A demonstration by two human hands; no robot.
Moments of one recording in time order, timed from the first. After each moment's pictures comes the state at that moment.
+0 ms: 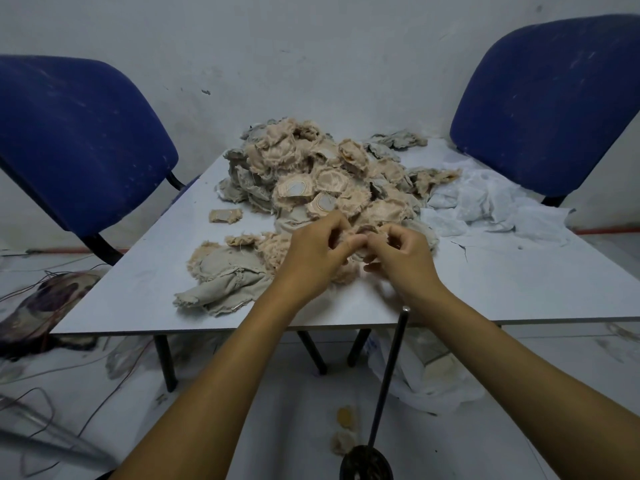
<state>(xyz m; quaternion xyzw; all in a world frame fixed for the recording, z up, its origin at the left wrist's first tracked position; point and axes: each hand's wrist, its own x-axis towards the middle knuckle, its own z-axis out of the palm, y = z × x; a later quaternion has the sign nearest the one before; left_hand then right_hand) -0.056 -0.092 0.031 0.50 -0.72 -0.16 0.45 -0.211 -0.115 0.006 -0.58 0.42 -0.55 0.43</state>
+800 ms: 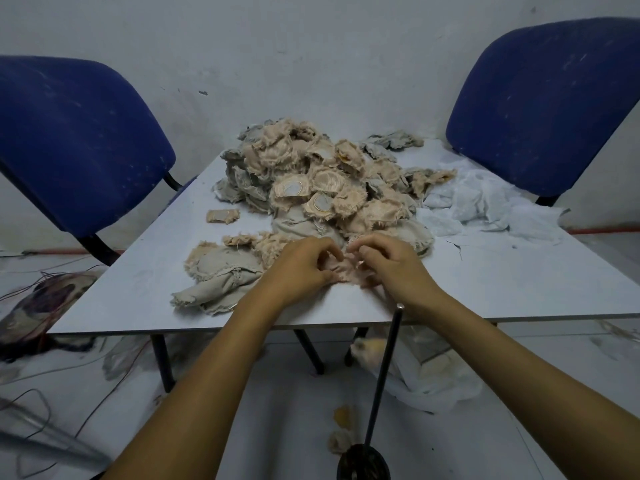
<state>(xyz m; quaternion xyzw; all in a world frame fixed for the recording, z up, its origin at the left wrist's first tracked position) -0.036 -0.095 0.023 0.57 -0.77 -0.14 0.26 -0.218 -0.113 0.001 -0.67 0.41 -0.44 0.43</state>
